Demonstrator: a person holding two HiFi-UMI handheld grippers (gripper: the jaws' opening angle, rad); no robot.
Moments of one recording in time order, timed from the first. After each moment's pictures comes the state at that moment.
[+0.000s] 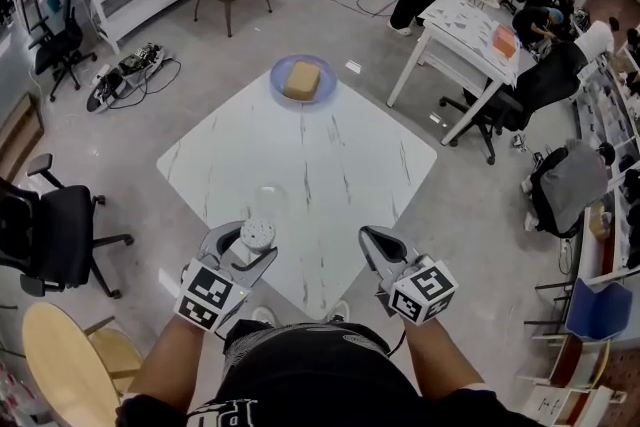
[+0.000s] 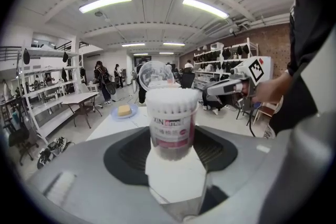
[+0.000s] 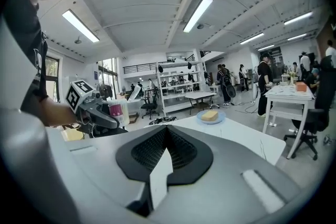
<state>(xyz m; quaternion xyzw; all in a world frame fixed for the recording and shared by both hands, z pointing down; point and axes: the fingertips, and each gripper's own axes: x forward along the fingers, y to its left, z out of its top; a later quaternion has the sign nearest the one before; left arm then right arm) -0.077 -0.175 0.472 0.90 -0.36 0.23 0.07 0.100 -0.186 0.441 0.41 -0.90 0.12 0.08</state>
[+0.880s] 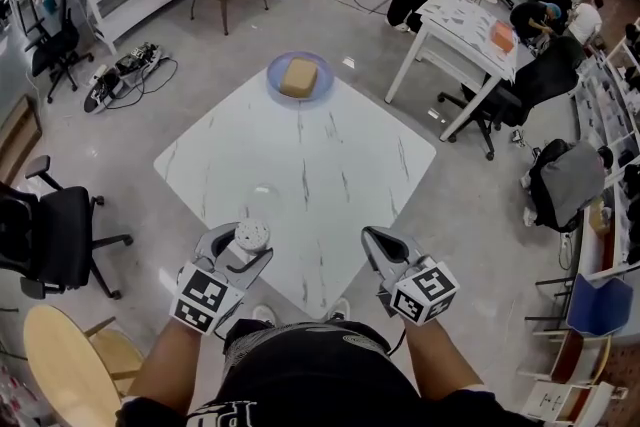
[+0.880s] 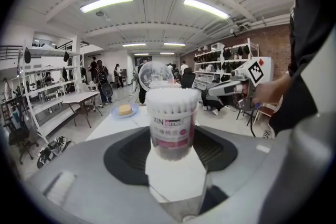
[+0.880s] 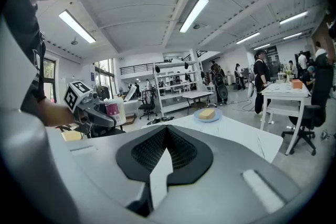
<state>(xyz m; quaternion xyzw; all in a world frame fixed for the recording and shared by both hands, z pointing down) -0.082 -0.176 0.475 0.90 -0.36 0.23 0.07 0.110 -0.187 0.448 0.42 -0.89 0.13 0.07</state>
